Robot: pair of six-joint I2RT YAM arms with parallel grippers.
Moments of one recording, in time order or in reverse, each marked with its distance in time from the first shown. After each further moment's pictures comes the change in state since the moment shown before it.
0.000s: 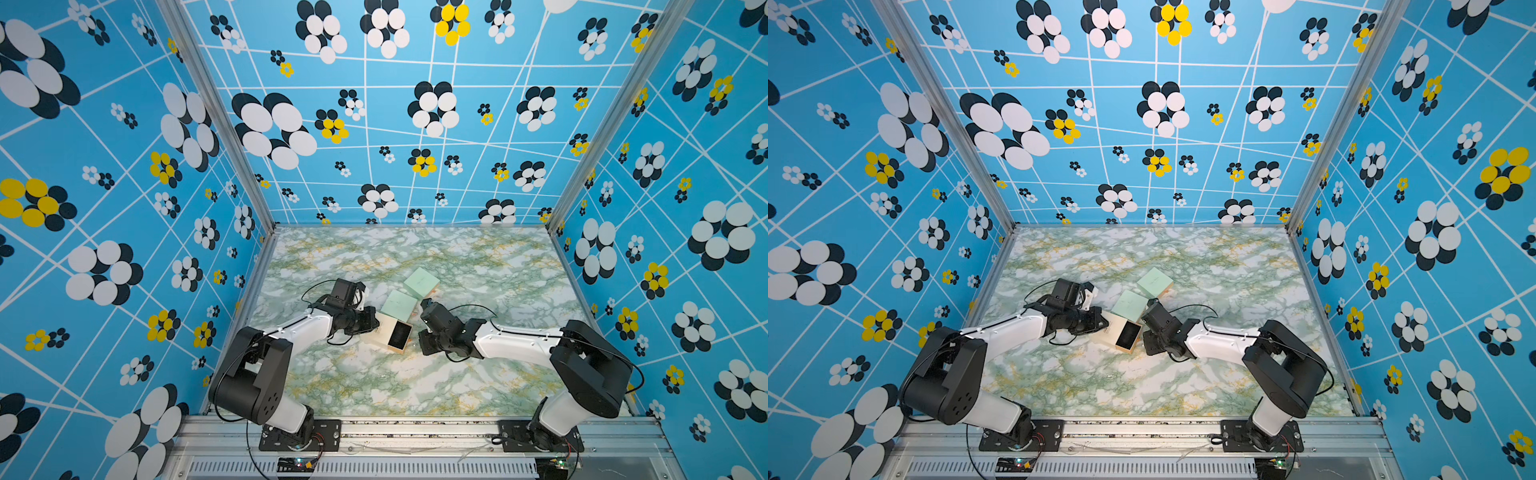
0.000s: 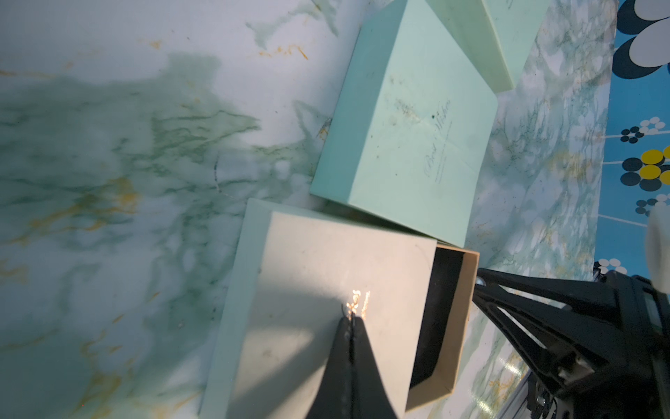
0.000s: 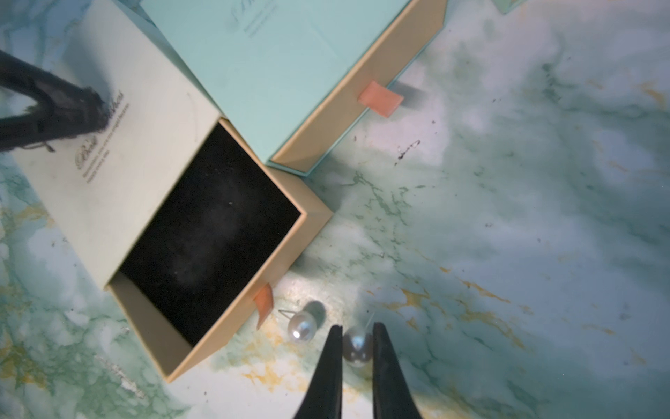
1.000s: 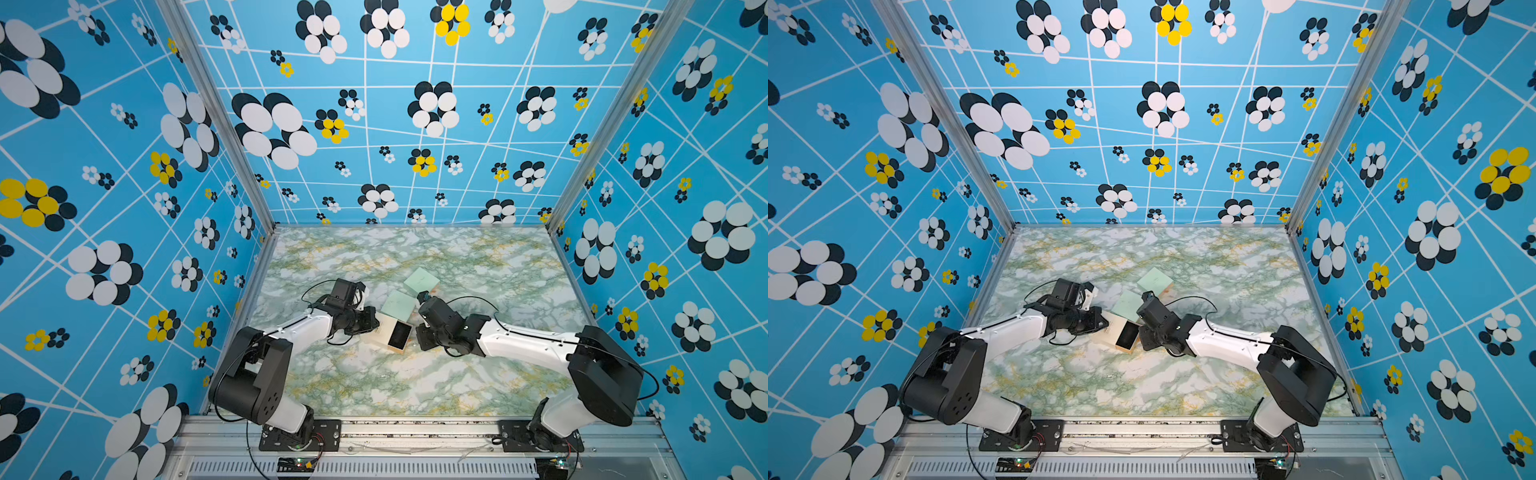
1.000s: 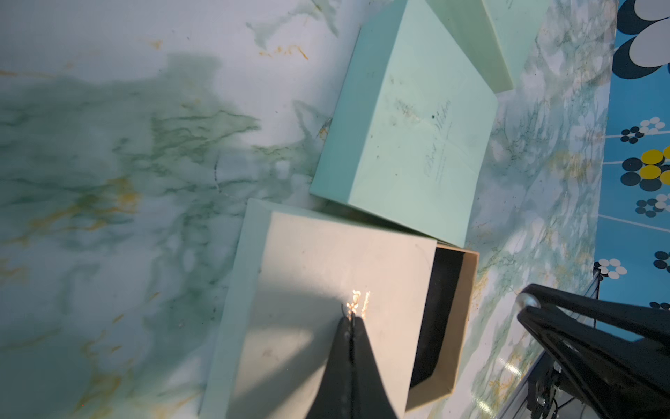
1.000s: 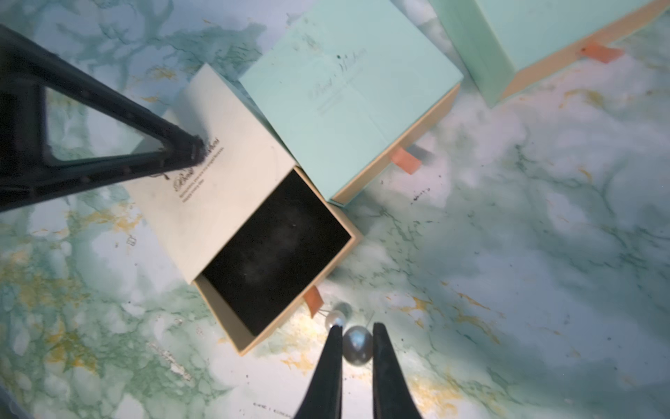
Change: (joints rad) left arm 0.000 0.000 0.000 0.000 0.000 0.000; right arm 0.017 -0.065 0.058 -0.080 0.054 -0.045
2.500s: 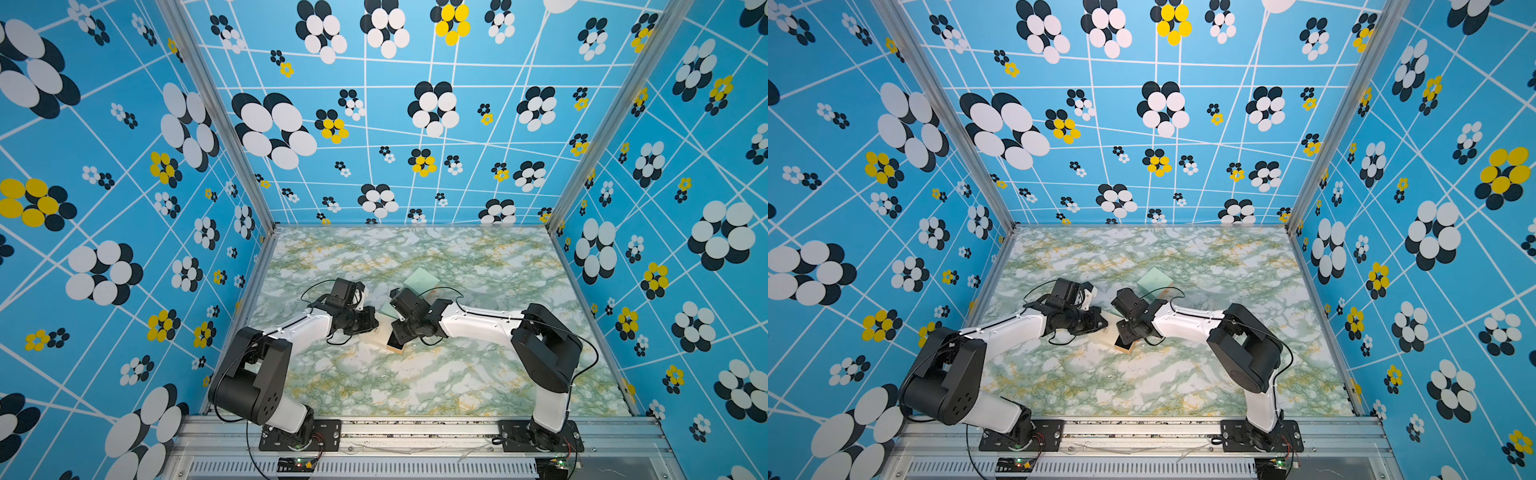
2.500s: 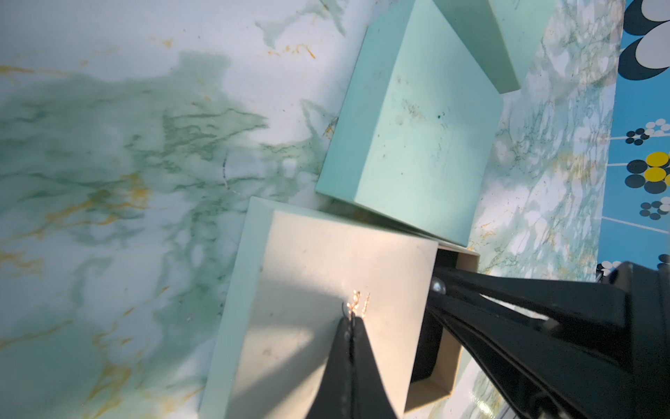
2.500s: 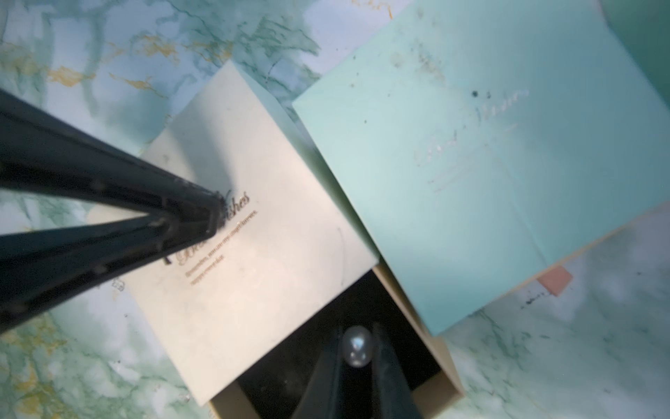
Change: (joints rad) left arm 0.003 -0.002 0.006 -0.016 -0.006 0.000; right arm 0.030 0.325 0.346 -0.124 -0.068 -0.084
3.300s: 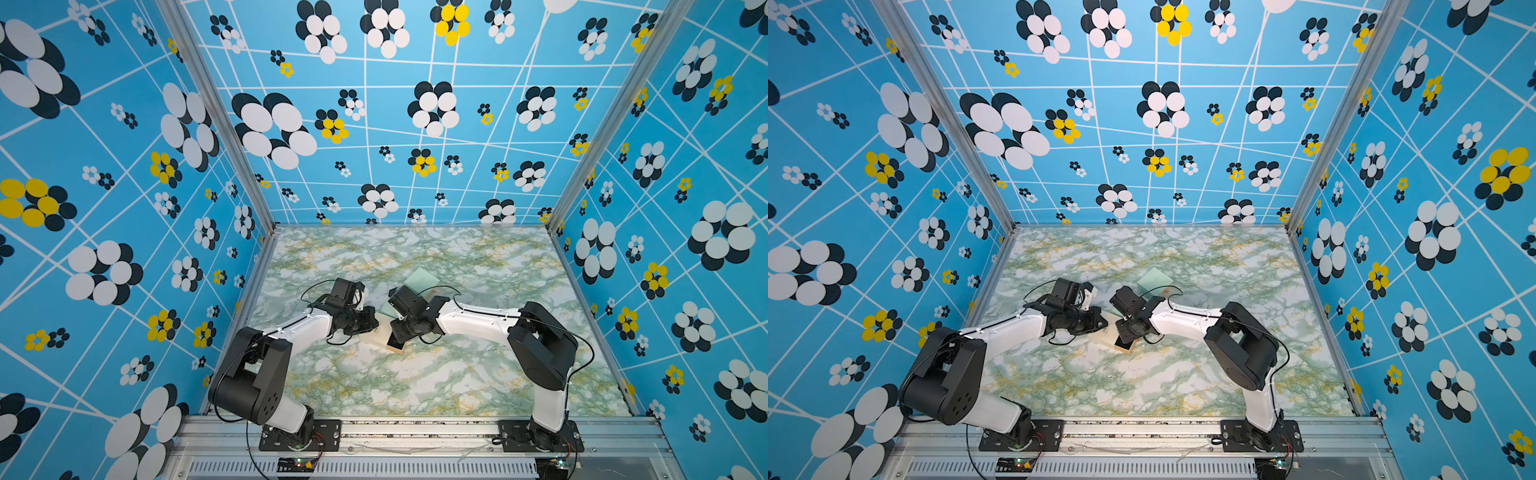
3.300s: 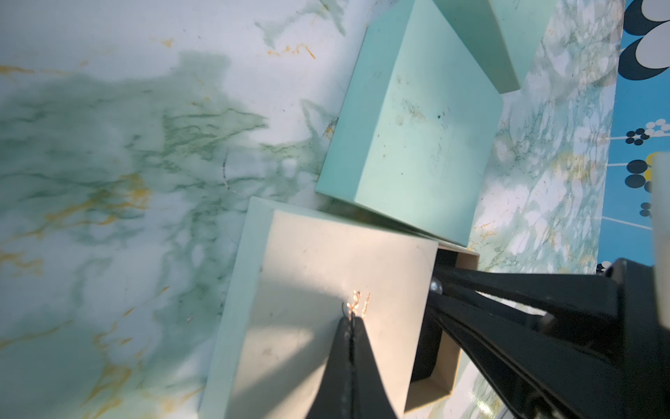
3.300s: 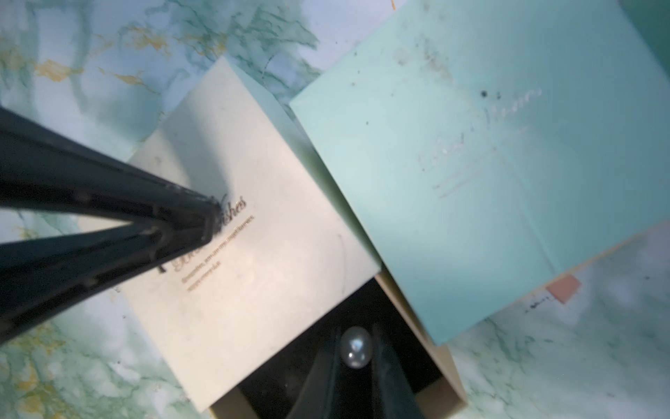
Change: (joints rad) left arm 0.000 0.000 0.000 0.000 0.000 0.000; right arm -0.002 0.033 0.052 -0.053 -0.013 -0.003
